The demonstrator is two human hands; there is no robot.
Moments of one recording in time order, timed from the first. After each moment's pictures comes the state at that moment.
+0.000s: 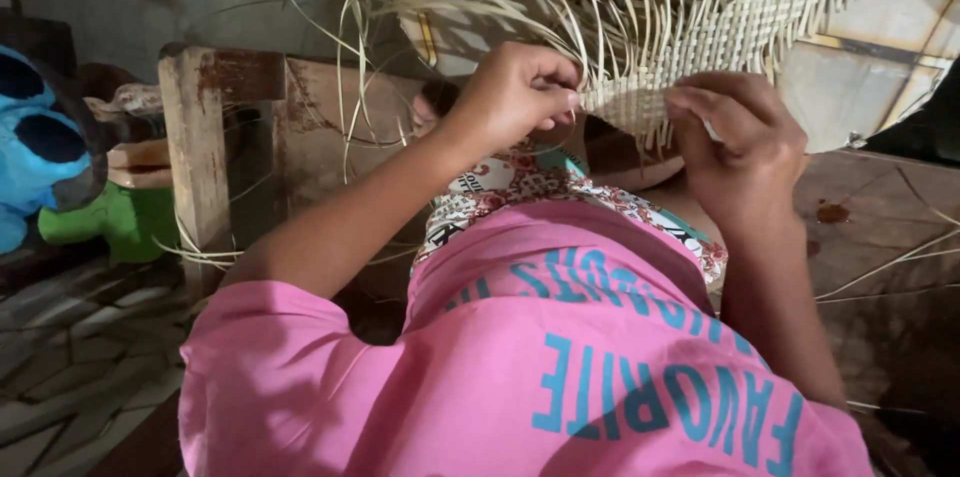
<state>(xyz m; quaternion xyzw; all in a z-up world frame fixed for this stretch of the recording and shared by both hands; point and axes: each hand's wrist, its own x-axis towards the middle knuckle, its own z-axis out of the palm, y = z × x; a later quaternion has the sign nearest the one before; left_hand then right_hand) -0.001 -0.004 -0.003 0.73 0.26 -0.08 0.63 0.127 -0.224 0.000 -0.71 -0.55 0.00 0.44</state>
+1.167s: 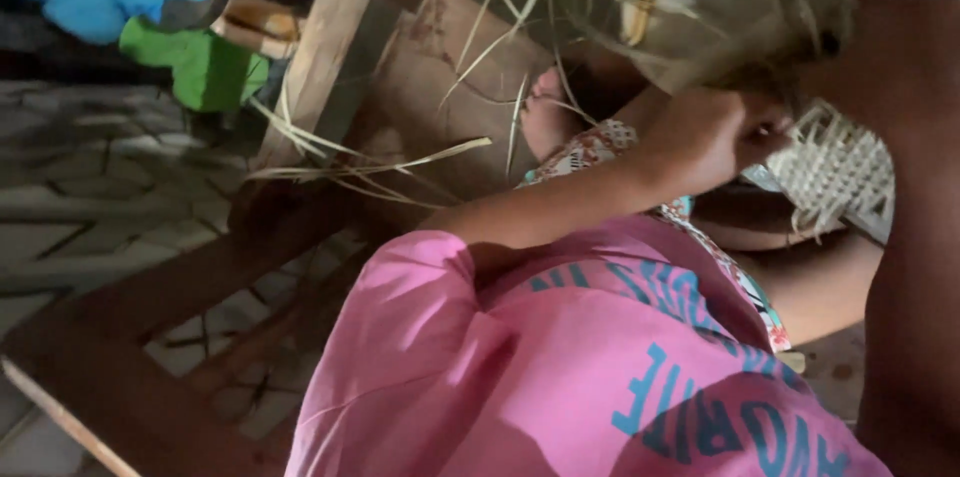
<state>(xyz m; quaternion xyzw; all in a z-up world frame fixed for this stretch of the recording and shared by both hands) -0.003 -0.048 -0.070 0.84 0.22 0.23 0.44 0.224 -0.089 -0.092 -0.77 -0.63 0.03 -0.06</state>
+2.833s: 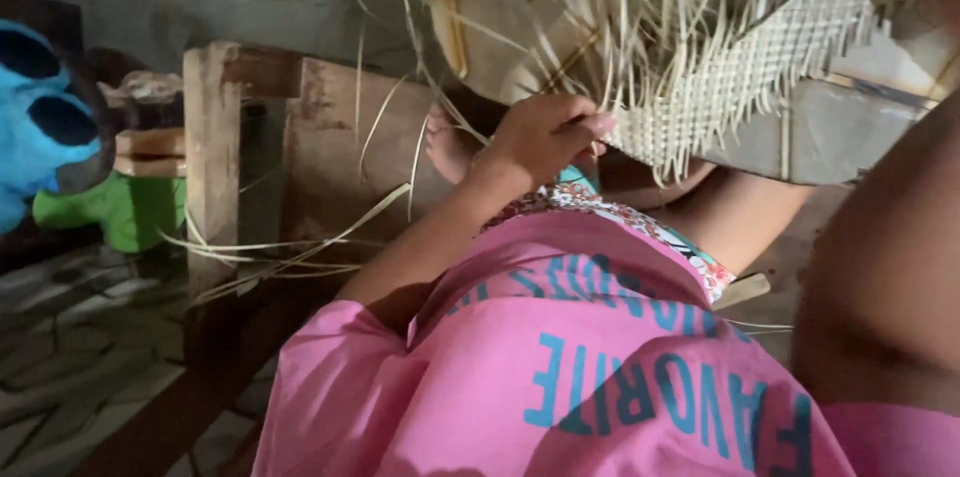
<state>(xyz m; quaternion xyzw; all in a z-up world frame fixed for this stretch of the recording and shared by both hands) -0.018 -0.021 -0.018 0.72 0.28 -0.09 0.63 0.284 -0.176 -0.070 -0.98 -0.14 -0.11 0.11</state>
